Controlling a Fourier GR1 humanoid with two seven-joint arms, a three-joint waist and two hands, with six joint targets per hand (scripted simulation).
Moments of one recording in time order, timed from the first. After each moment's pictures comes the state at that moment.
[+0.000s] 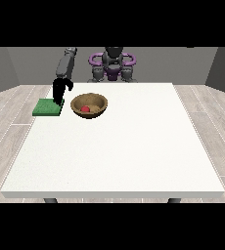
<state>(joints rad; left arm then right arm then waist) -0.88 0.33 0.29 -1.16 0.05 -0.20 0.18 -0.29 -0.22 -0.42 -0.95 -0.30 0.10 -0.21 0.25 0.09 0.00</state>
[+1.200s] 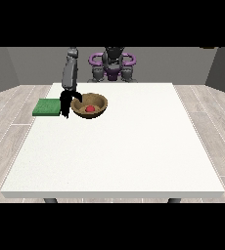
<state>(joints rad) -0.76 0.55 0.43 -1.31 0.27 -0.34 0.24 -0.51 -0.21 -0.38 -0.57 -0.27 0.11 -0.50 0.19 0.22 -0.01</state>
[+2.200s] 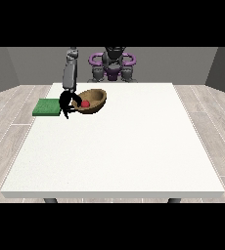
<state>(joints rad) -0.77 0.62 0.48 -1.31 0.37 -0.39 0.25 -0.47 -0.24 -0.36 -0.62 -0.22 -0.15 -0.49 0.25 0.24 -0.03</state>
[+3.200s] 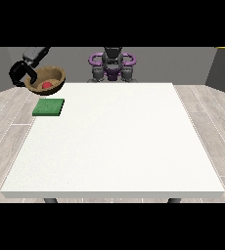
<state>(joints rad) -0.60 0.72 0.57 -1.08 0.33 -0.44 0.09 -0.58 -0.67 -0.27 -0.66 -0.12 -0.02 0.10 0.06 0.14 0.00</state>
